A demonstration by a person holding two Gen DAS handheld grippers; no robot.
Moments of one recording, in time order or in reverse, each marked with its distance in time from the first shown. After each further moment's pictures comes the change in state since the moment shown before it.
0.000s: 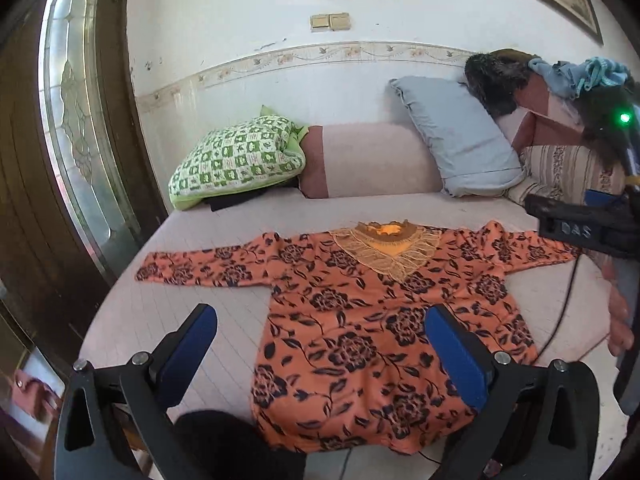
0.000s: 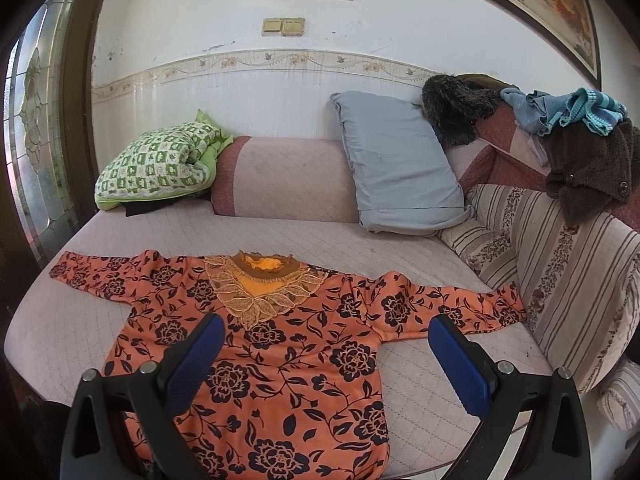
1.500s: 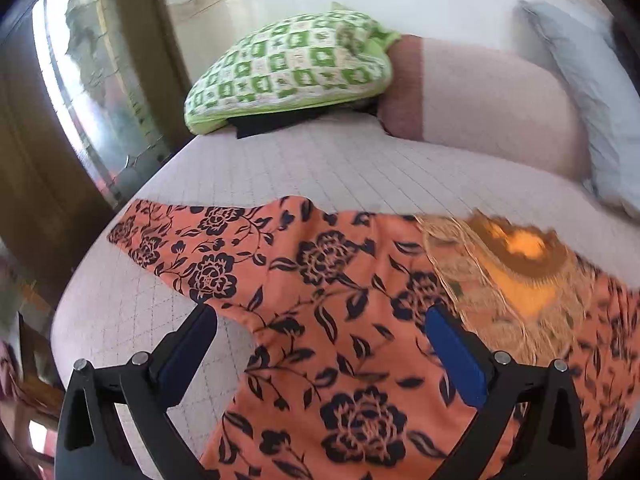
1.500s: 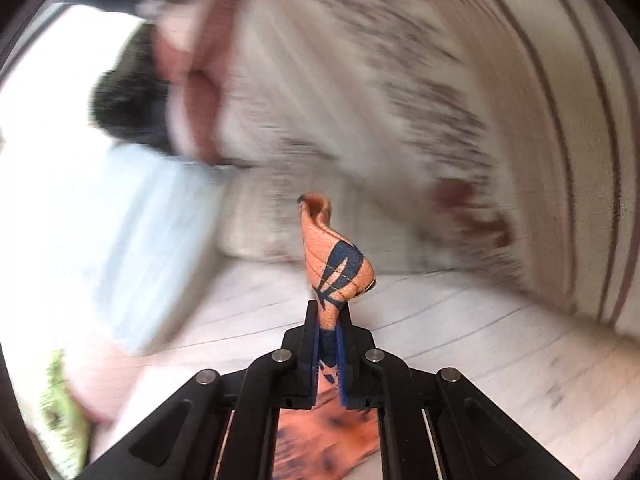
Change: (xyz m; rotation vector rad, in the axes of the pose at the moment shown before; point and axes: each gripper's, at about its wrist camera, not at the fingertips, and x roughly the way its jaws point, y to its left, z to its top) left arm 0.329 0.010 0.055 -0.230 0.294 0.293; right arm 0.292 -0.422 -0.048 0.934 -0.012 -0.048
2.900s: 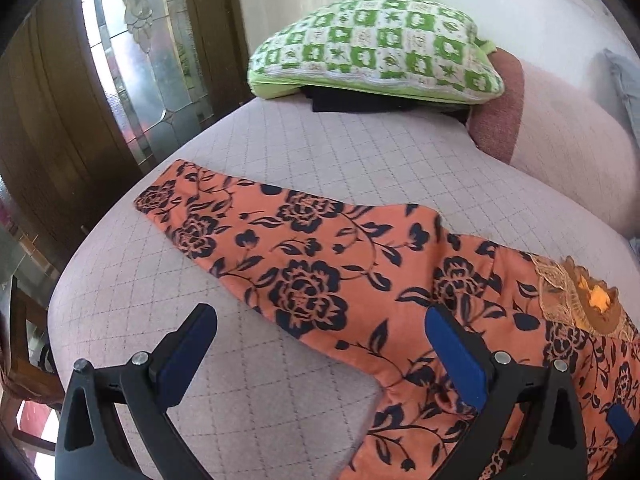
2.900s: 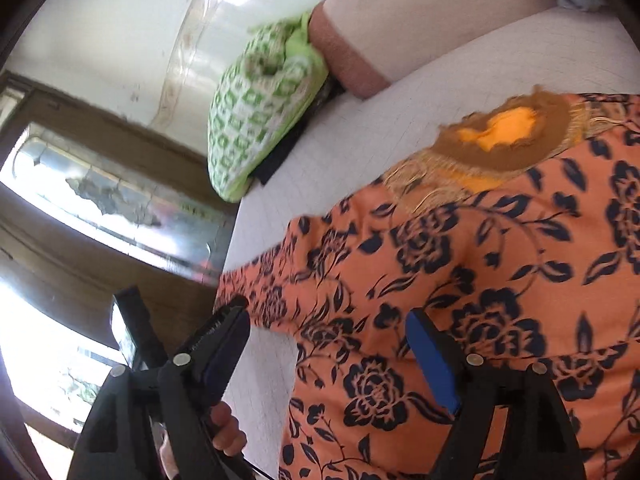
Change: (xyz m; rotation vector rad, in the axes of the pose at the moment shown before) left arm 0.061 0.108 0.017 -0.126 0.061 0.036; right arm -0.004 0.324 -0.383 -0.336 0.804 0.576
